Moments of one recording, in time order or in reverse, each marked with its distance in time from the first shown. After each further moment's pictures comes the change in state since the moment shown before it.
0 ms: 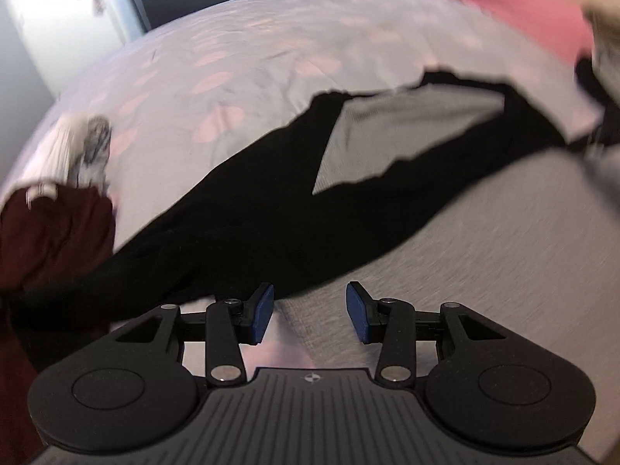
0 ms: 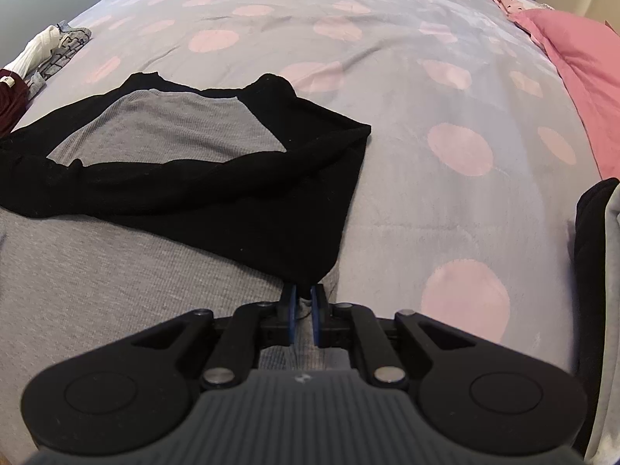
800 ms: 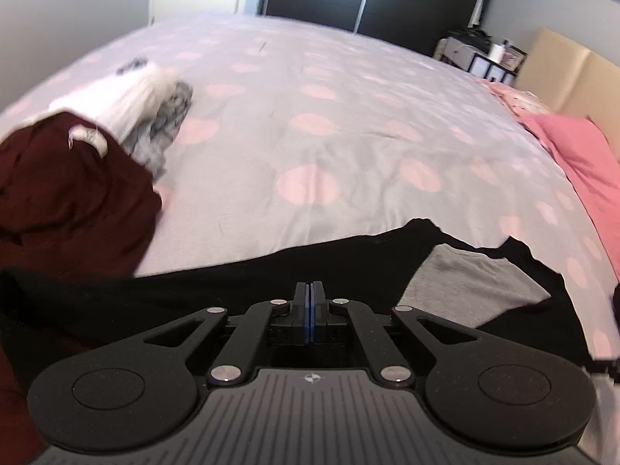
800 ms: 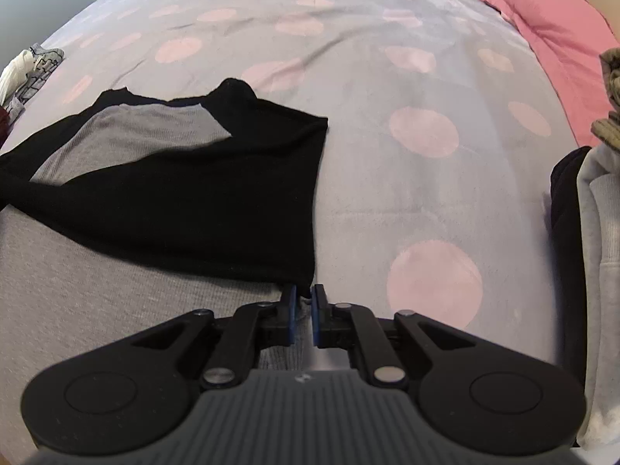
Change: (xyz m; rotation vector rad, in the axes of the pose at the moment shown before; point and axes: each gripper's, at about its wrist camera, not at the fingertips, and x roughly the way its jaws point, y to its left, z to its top) left arm 0.019 0.097 0.038 -0.595 -0.103 -0.061; right arm -0.007 -0.022 -0.001 0.094 0.025 -0.015
